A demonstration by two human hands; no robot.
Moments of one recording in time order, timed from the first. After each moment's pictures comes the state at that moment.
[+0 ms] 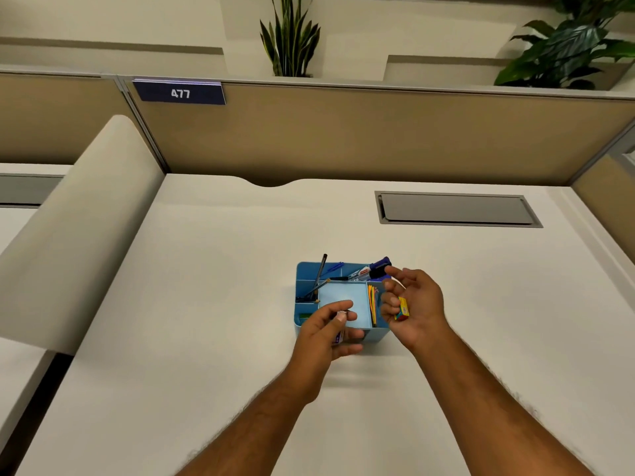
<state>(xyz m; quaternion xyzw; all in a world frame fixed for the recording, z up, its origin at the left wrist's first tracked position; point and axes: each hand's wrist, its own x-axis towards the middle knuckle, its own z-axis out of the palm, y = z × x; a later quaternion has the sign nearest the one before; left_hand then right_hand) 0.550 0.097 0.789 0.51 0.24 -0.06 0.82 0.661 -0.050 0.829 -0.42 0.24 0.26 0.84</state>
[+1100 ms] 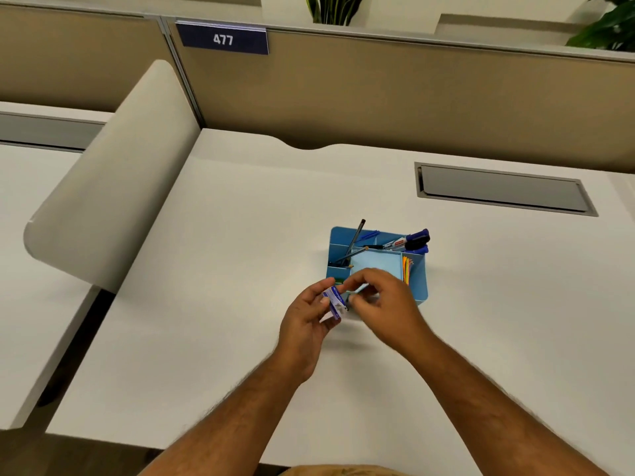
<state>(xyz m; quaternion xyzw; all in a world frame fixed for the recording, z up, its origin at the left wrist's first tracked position) 0.499 0.143 0.752 0.41 0.27 0.03 0.87 0.588 0.002 0.808 -0.86 -0.22 0.15 0.44</state>
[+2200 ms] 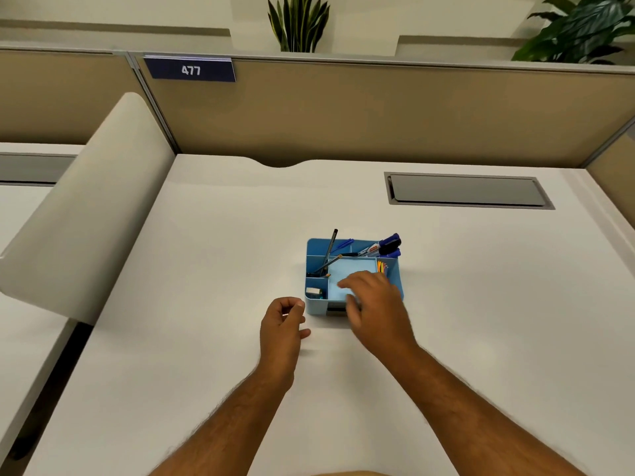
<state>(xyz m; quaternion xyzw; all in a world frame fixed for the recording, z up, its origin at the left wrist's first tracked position) 0.505 0.140 0.750 0.58 0.41 0.09 0.70 0.593 -0.016 0.782 -0.92 -0.27 -0.05 0.28</state>
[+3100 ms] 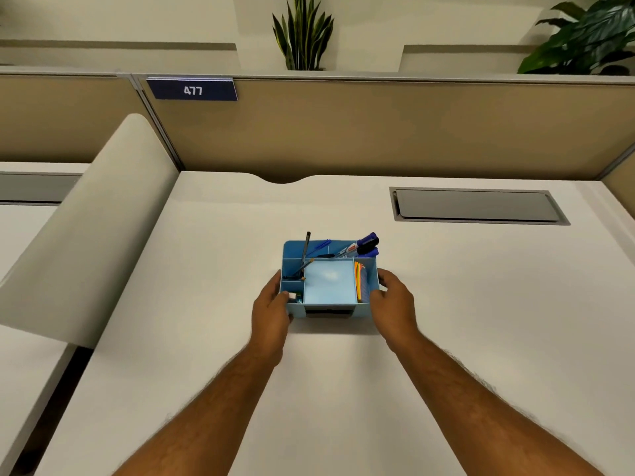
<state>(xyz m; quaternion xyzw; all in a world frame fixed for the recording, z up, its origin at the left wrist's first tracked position) 0.570 0.188 0.764 0.59 0.37 0.06 0.71 0.666 -0.008 0.760 -0.87 0.03 0.11 0.47</state>
